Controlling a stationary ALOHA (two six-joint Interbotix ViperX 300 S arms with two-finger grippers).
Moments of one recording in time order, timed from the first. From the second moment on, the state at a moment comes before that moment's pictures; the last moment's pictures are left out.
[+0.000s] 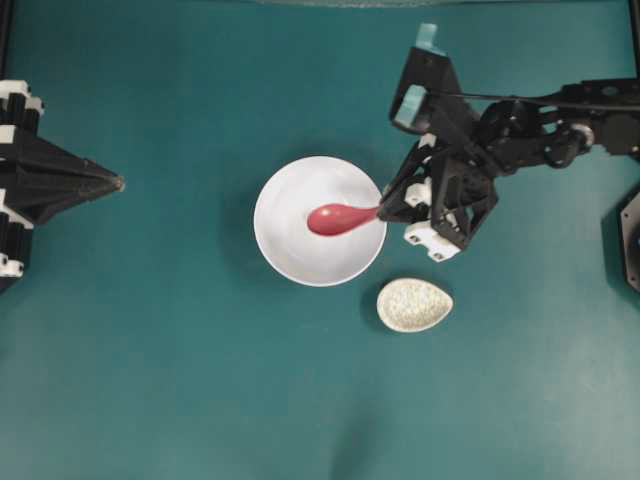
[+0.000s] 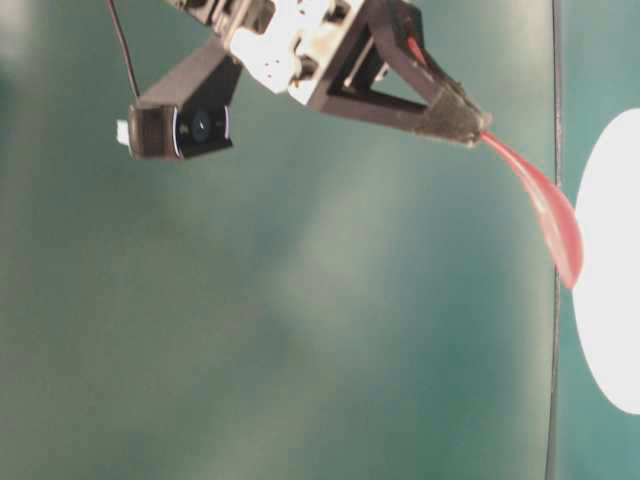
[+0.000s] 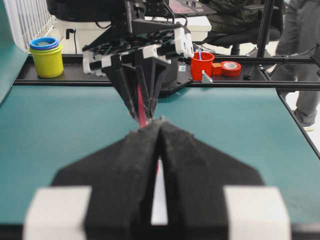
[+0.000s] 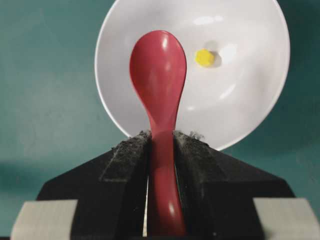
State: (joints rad) left arm -0.02 -0.96 1.16 0.01 -0.29 0.00; right arm -0.16 -0.18 0.57 0.49 0.53 -0.06
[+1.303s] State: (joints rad) left arm -0.02 -0.96 1.16 0.01 -0.29 0.00; right arm -0.14 0.02 0.41 0.22 0.78 0.25
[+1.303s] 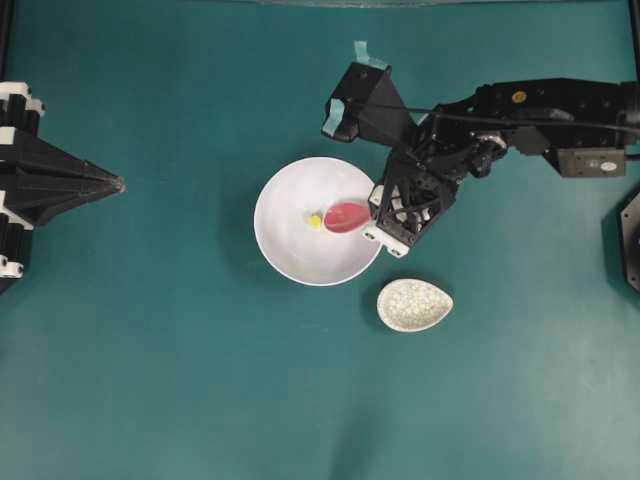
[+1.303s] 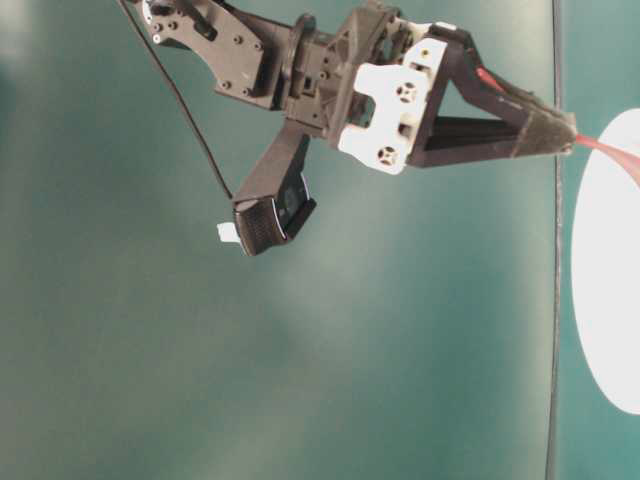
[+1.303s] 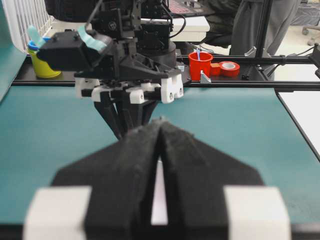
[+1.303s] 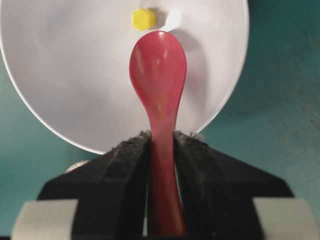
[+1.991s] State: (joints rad) left arm -0.03 -0.96 1.15 0.01 -0.29 0.00; right arm -0.13 0.07 0.37 0.22 0.74 0.25
